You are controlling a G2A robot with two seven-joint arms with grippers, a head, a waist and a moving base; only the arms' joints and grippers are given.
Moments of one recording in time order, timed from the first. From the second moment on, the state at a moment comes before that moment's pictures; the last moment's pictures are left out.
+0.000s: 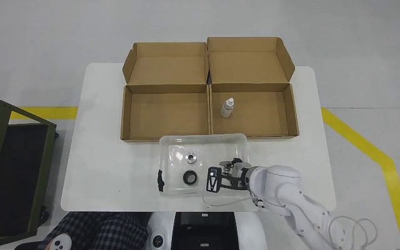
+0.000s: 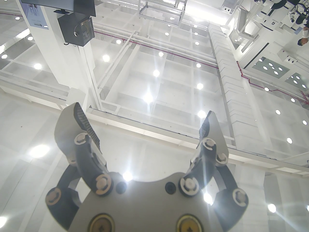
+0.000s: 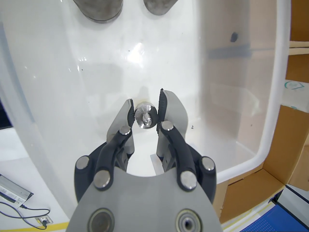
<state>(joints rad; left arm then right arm) -0.11 -0.30 -0.54 -1.19 3.07 0.29 0.07 -1.28 -1.08 0.98 -2.07 -1.48 -0.76 0.97</state>
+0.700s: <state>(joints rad) -0.11 -0.30 -0.54 -1.19 3.07 0.29 0.07 -1.28 -1.05 1.15 -1.99 -1.31 -0.91 0.44</state>
